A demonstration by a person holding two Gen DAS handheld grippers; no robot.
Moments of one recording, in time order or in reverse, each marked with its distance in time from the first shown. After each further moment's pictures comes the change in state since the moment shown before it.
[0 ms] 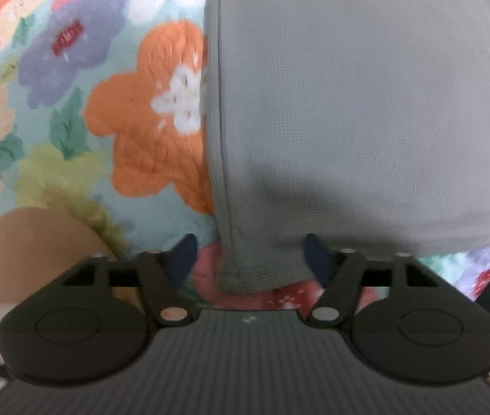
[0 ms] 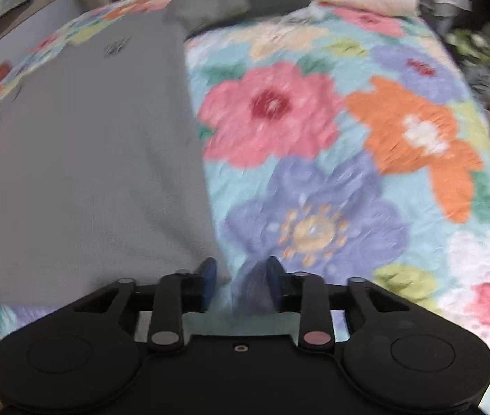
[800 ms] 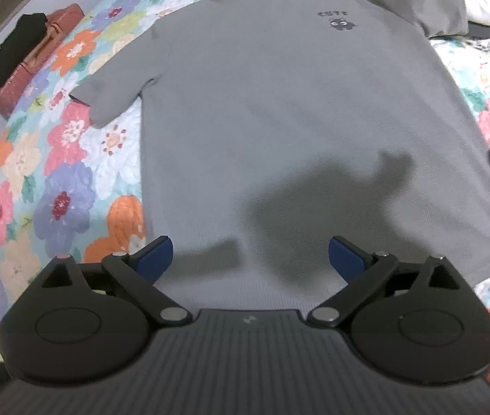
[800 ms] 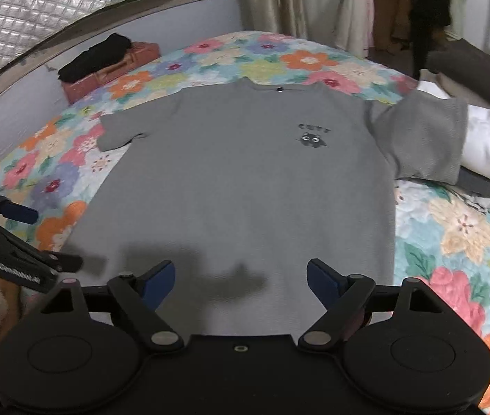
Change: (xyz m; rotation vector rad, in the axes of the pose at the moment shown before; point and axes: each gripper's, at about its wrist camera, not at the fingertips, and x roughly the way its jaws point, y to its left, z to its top) left arm -0.064 -0.183 0.066 0.187 -0.242 0.084; right arm -0.034 0.189 0.109 -0.441 -0.051 0.286
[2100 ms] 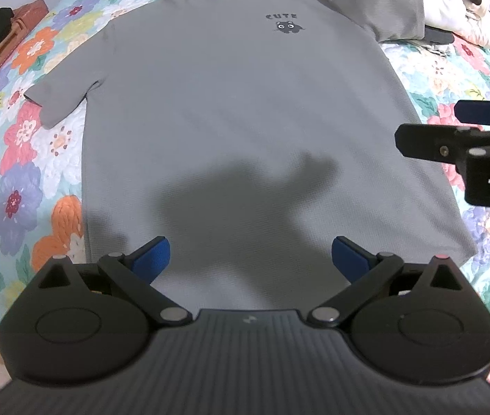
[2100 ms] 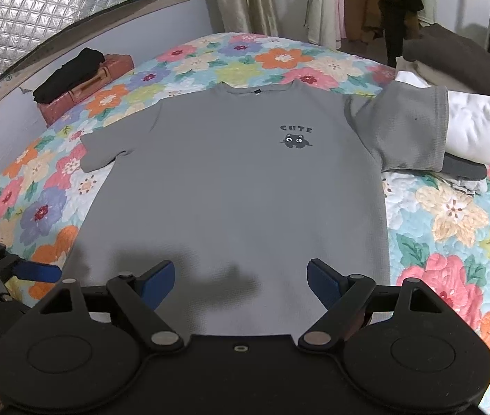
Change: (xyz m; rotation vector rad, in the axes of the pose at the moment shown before) left arm 0.003 -0.036 0.004 -0.011 0.004 -0.126; right arm 0.000 0.010 0.009 0.116 -0.011 -0.063
